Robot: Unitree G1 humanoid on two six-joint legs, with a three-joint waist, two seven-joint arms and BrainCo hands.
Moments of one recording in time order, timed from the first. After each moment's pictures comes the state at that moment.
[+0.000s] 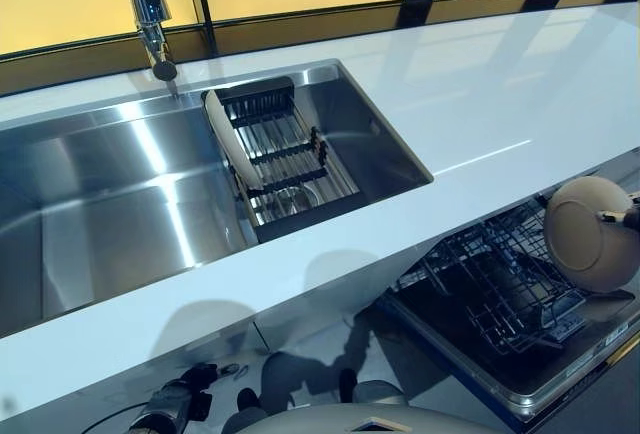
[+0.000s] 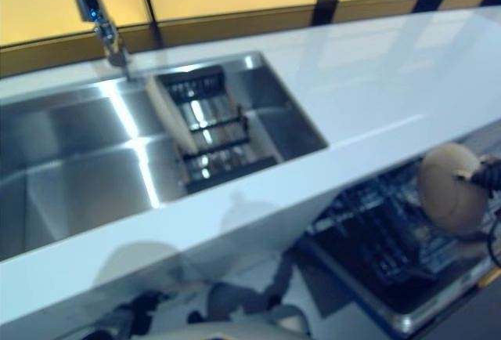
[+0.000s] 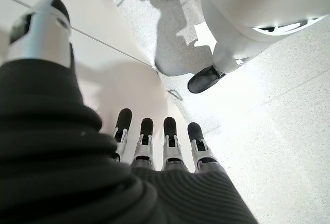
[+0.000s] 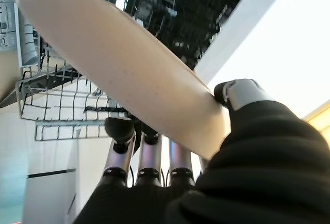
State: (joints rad) left arm 0.01 0.36 -0.21 1.11 -0.16 0.12 -0.09; right arm -0.02 -1.13 -0.19 0.33 -0.03 0.21 0.53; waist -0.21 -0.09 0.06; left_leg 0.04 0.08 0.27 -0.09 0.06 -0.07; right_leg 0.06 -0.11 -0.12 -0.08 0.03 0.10
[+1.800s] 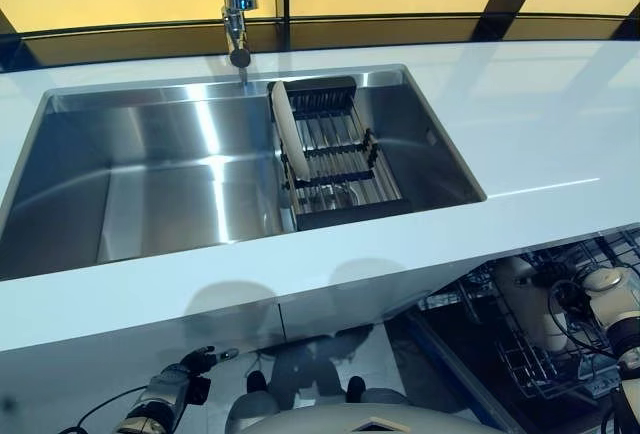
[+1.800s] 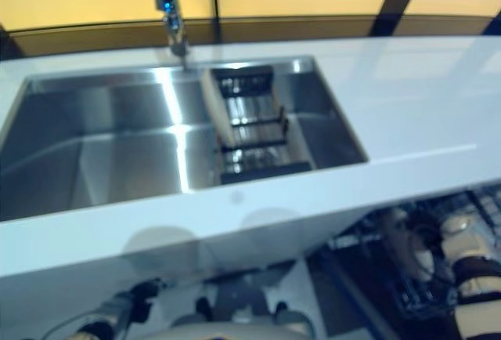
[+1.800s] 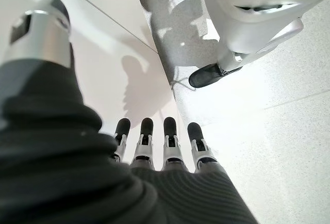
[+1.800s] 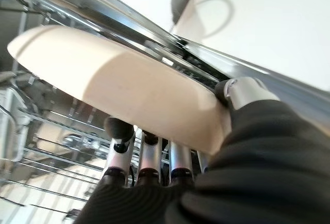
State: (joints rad) left arm -0.03 0.38 -0.17 1.07 -0.13 0.13 -0.14; right arm -0.29 -0.86 0.17 0.89 -0.26 0.24 0.56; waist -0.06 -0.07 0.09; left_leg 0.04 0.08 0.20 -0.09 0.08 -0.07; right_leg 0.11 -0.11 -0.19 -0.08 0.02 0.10
